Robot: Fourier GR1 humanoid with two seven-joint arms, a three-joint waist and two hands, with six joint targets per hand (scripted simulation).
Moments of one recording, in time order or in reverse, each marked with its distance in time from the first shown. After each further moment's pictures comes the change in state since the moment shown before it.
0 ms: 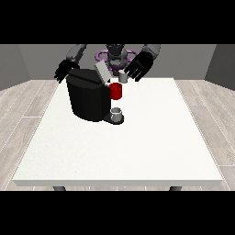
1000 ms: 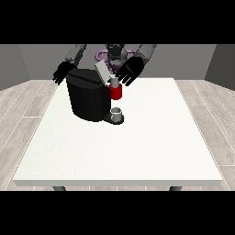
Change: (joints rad) left arm -0.060 -0.051 -0.016 0.026 -0.040 0.009 0.026; right arm -0.018 0.001 -0.023 -0.001 -0.011 -0.012 -0.013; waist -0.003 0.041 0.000
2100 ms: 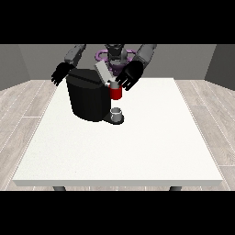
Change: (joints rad) left arm 0.000 -0.008 0.009 0.030 -0.019 -0.010 -0.011; right arm 0.007 -0.018 -0.015 -0.002 -0.010 0.006 0.004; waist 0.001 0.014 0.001
